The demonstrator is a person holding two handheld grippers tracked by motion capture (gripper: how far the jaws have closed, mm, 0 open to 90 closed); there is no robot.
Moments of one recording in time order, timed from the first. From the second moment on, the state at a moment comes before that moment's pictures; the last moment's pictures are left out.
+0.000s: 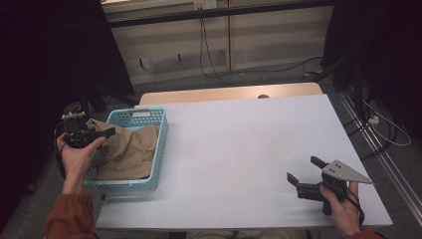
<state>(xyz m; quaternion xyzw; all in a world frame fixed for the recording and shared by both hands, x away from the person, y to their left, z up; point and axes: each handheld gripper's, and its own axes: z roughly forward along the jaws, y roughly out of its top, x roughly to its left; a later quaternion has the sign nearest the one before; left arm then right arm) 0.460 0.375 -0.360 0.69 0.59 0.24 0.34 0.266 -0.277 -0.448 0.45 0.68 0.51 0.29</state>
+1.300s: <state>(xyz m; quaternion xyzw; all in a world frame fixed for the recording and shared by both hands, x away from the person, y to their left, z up) 0.512 0.361 -0.392 0.76 0.52 0.23 0.32 0.266 -0.279 -0.449 0.45 0.67 0.51 0.29</state>
